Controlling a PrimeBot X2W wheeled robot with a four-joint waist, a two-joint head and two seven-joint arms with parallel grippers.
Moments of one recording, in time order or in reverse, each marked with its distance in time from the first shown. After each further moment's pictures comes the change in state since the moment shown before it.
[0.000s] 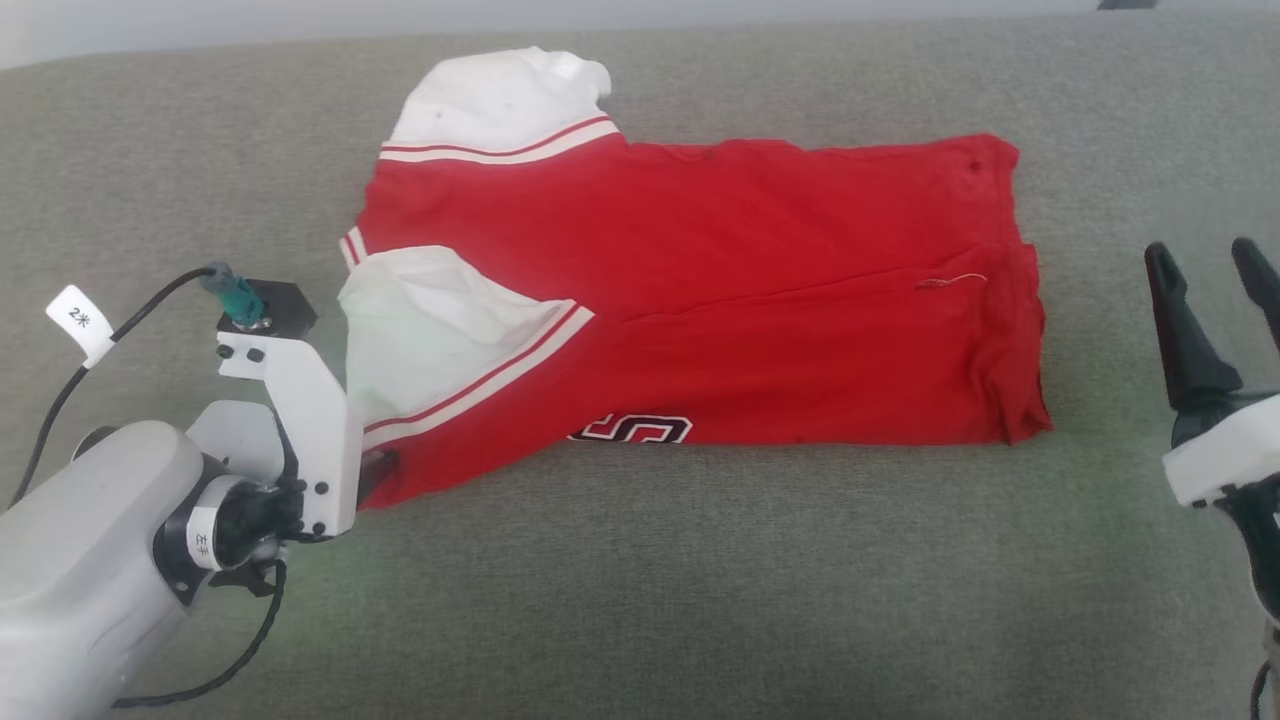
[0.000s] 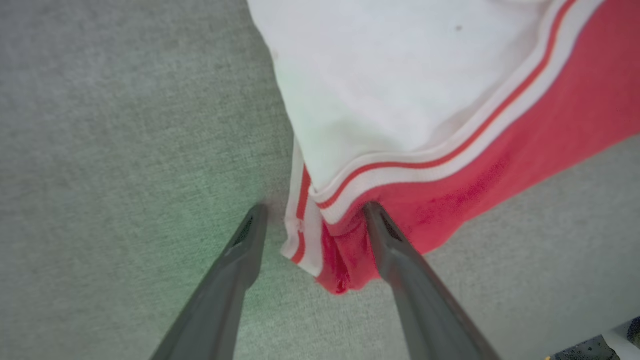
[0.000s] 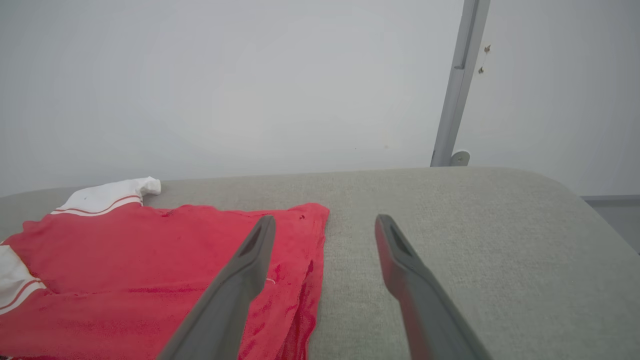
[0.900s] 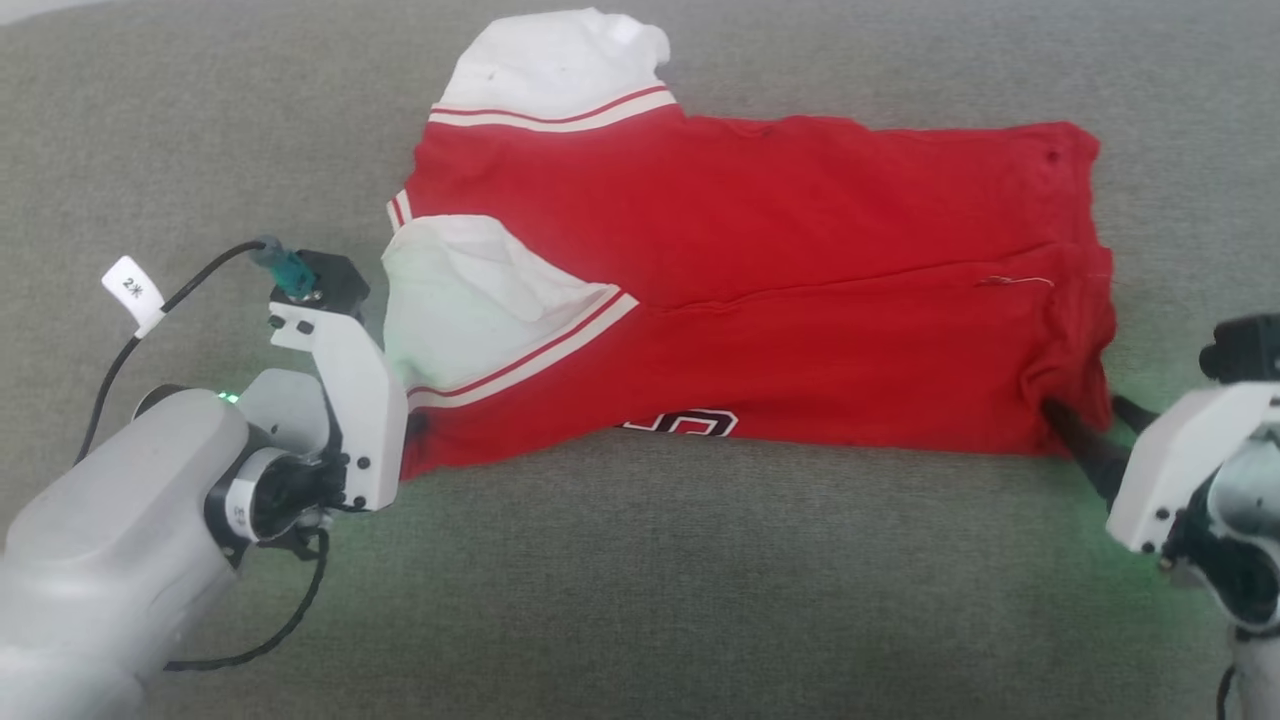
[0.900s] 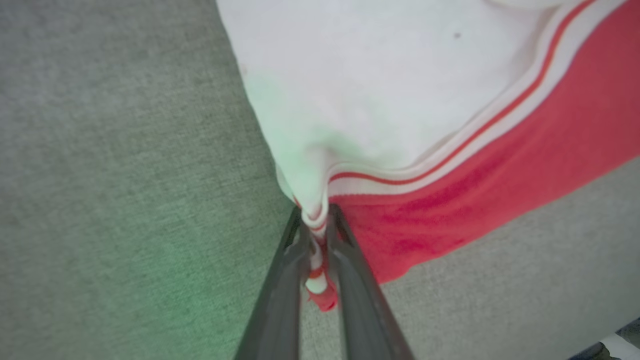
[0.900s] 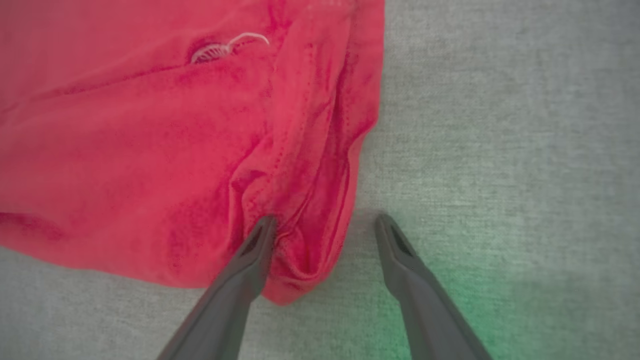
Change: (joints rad) left arm -0.051 -0.101 -0.019 0.128 0.011 -0.108 -0.036; right arm 0.007 0.038 0.015 0.117 0.040 0.000 0.507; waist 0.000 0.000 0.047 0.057
